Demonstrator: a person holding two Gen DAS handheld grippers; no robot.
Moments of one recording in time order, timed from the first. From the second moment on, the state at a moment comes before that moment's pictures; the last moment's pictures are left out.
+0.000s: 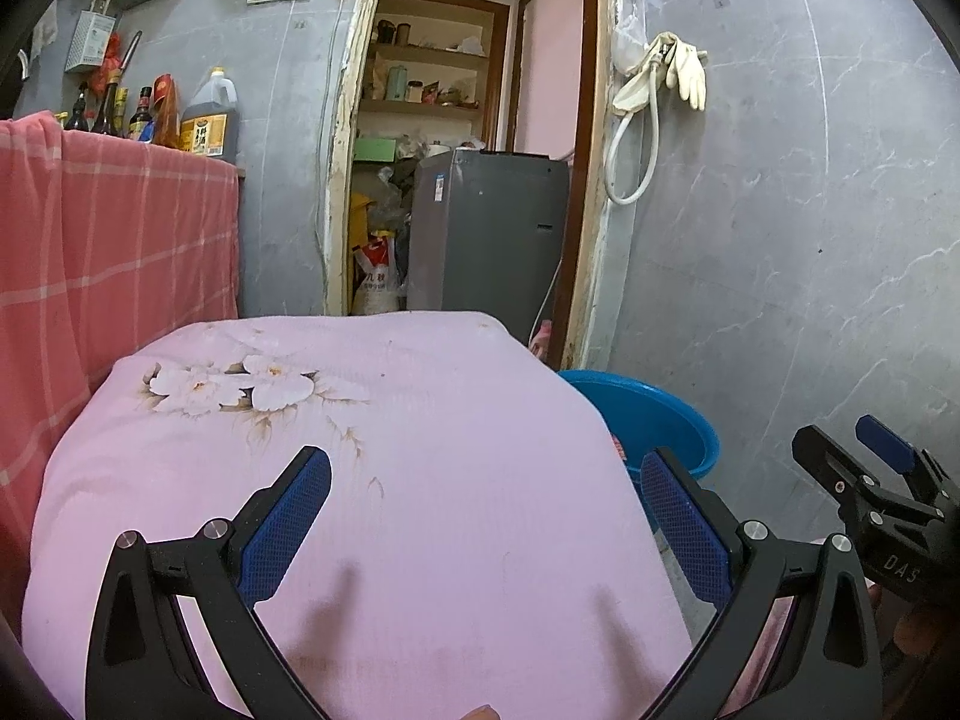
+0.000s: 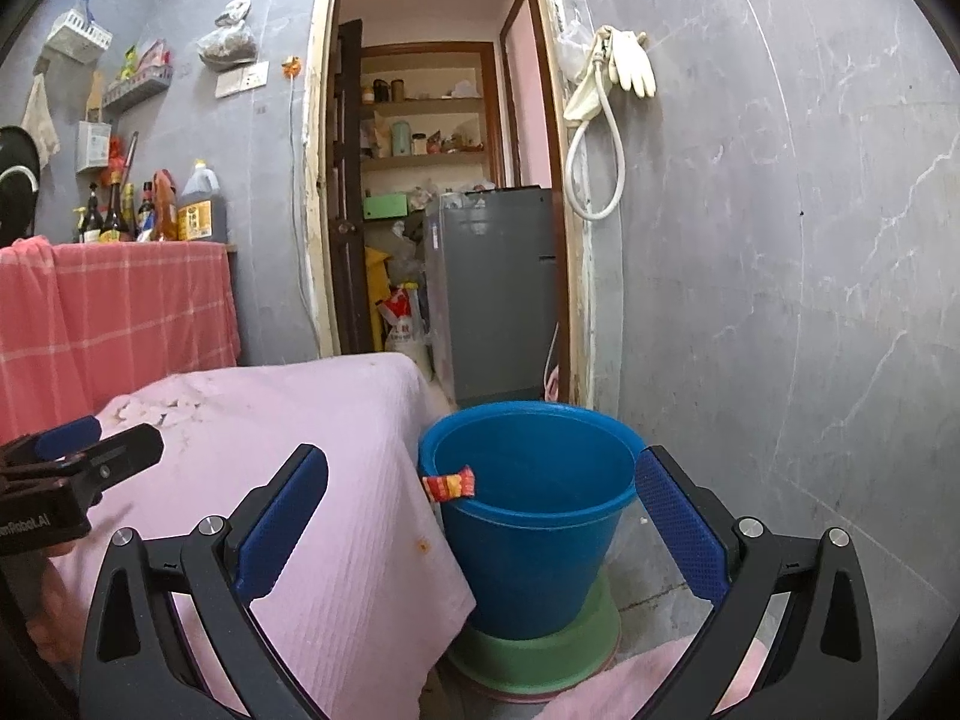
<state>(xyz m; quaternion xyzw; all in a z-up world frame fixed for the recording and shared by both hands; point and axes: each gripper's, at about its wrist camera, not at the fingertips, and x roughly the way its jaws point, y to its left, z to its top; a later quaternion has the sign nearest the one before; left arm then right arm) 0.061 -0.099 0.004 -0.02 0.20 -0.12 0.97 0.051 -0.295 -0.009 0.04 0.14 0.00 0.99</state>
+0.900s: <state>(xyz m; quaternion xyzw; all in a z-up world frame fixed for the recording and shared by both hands) 0.059 -0.097 -0.001 -0.02 0.20 -0.12 0.97 0.052 -0.300 -0.012 0.04 0.14 0.00 0.99</state>
